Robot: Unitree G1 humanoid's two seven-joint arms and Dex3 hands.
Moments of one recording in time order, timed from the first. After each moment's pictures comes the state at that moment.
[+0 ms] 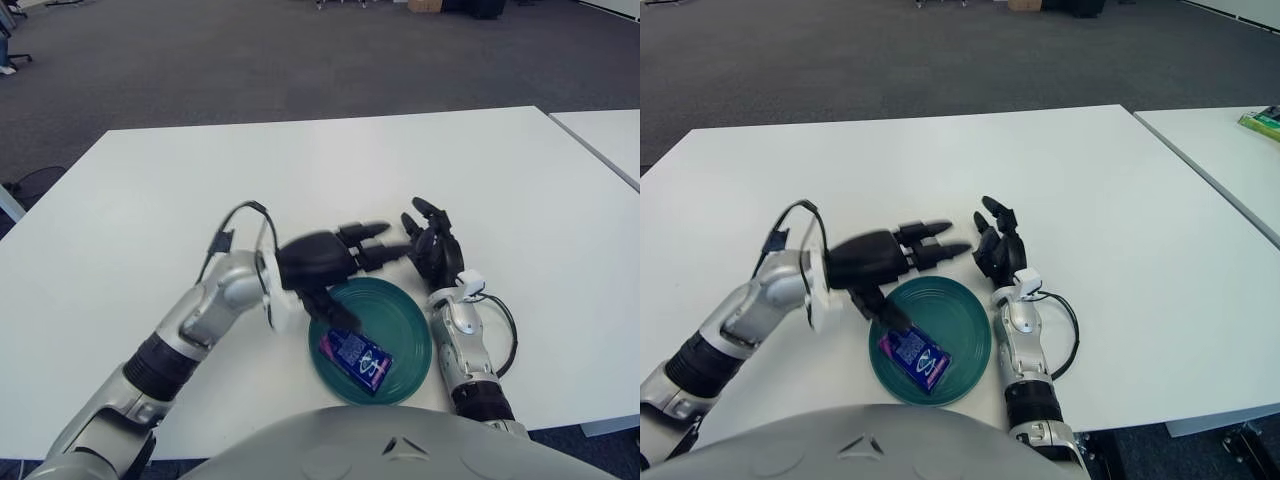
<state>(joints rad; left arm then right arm) -0.16 0.41 -0.31 -0.21 0.23 -0.27 -0.54 0.03 0.07 0.00 0.36 0.10 -0.35 0.06</state>
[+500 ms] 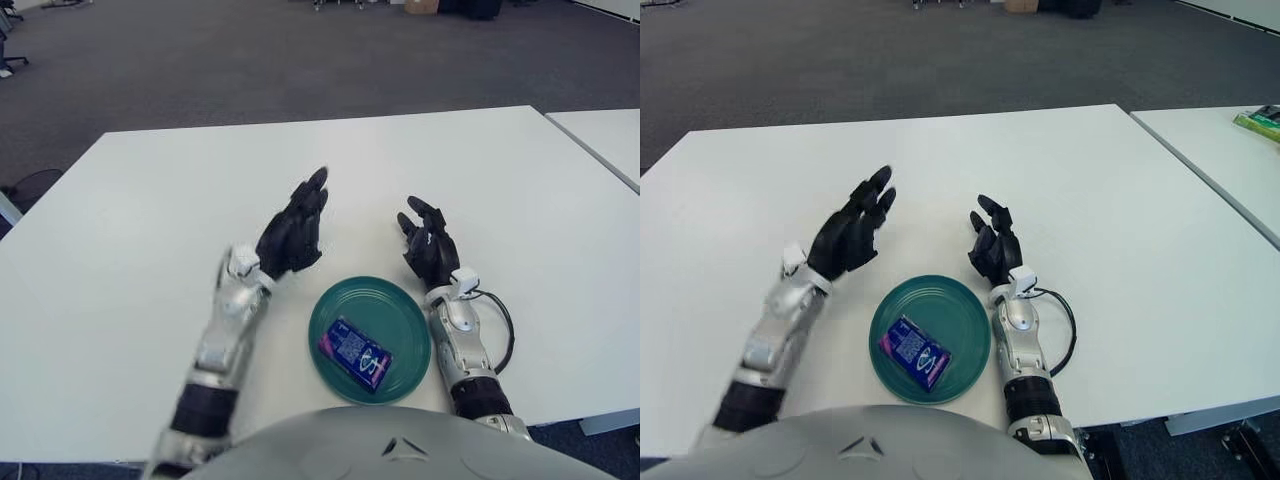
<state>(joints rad) 0.17 -0.05 -0.13 -0.21 -0.32 0.06 -0.23 0.01 0.07 -0.01 0.39 0.08 -0.36 0.04</state>
